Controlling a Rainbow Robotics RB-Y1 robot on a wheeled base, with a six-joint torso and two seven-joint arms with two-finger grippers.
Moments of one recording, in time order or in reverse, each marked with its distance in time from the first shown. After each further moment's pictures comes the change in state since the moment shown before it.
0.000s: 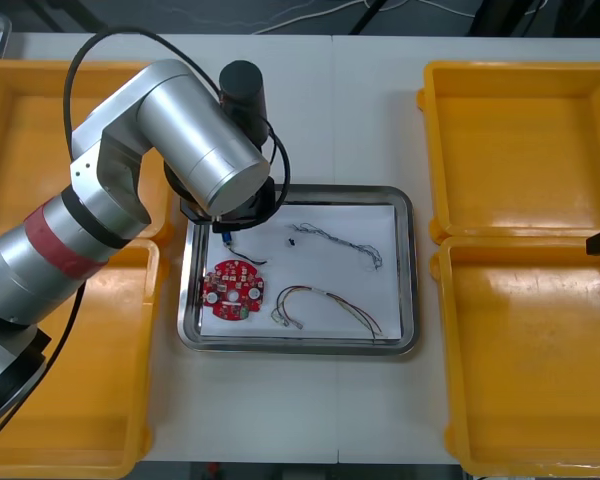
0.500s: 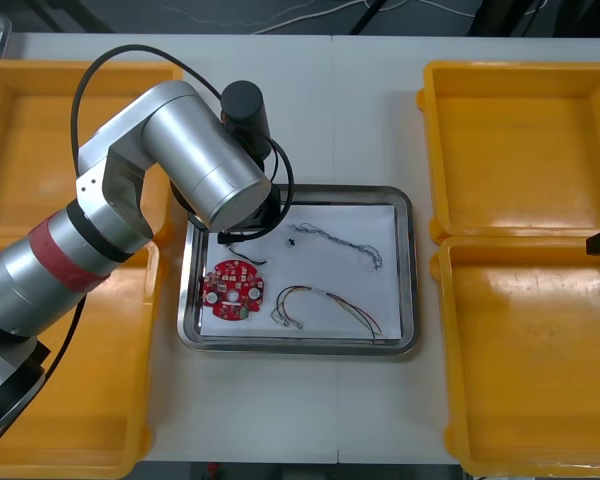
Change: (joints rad) right arm 0.000 0.000 0.000 0.000 0.000 0.000 0.000; left arm 0.031 -0.003 -0.023 0.000 -0.010 -0.067 0.000
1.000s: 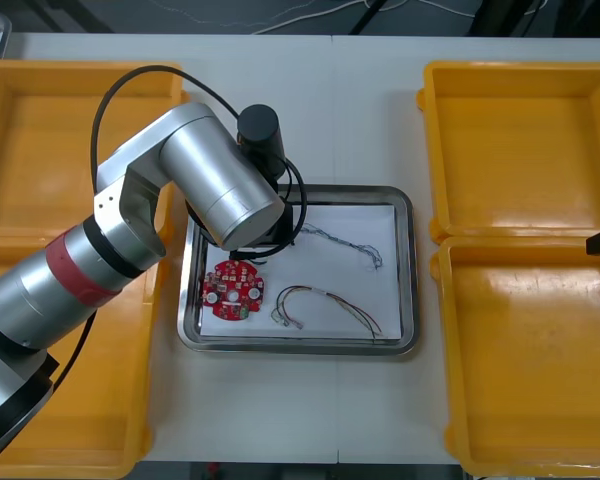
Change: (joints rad) right arm 0.000 0.000 0.000 0.000 0.000 0.000 0.000; left arm 0.022 -0.029 -0.036 0.000 -0.006 -0.018 0.000
